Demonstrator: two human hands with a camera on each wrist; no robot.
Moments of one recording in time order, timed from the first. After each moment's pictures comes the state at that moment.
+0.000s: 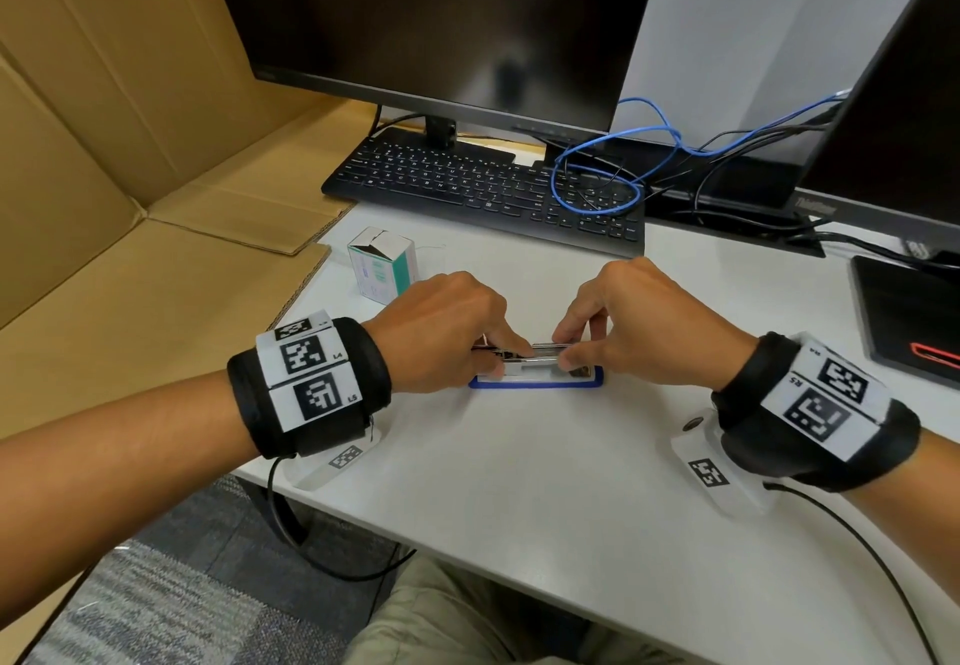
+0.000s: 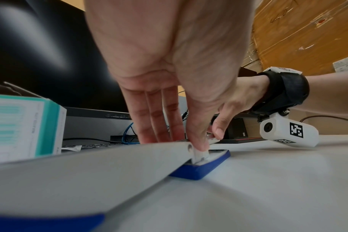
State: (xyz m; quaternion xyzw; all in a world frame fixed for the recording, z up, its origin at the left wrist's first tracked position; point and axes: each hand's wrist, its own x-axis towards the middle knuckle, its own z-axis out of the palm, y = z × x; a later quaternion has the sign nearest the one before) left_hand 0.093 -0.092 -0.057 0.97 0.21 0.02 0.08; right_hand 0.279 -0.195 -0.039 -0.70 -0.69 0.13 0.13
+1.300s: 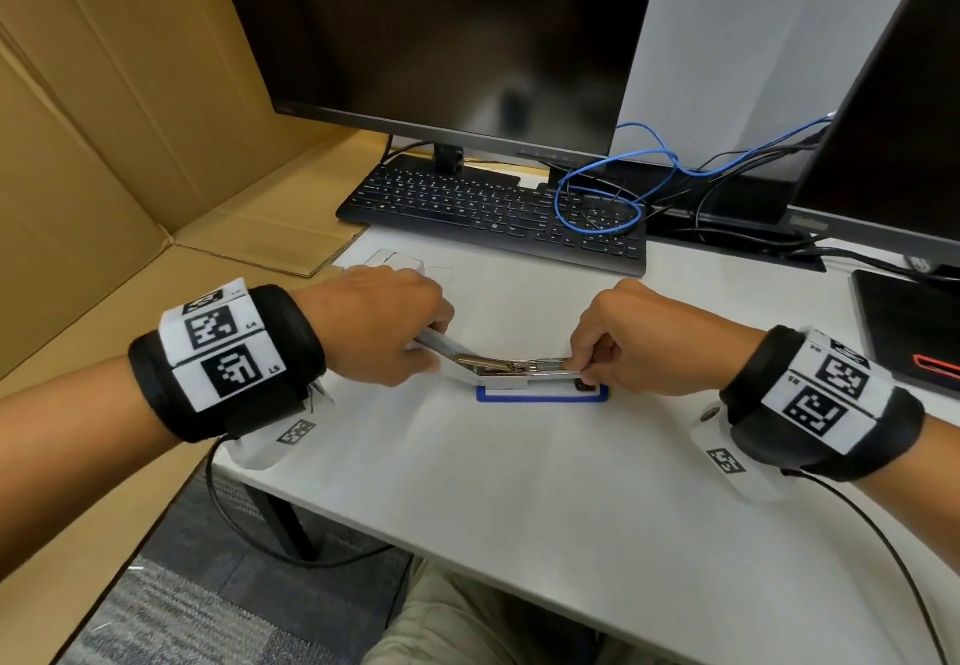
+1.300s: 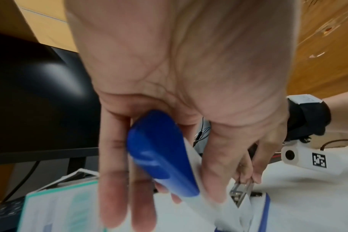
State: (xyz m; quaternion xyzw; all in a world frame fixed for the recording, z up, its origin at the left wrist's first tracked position) left_hand 0.054 -0.080 -0.006 0.95 0.27 -0.14 -0.03; right_hand 0.291 -0.196 -0.035 -0.66 -0.74 0.14 0.06
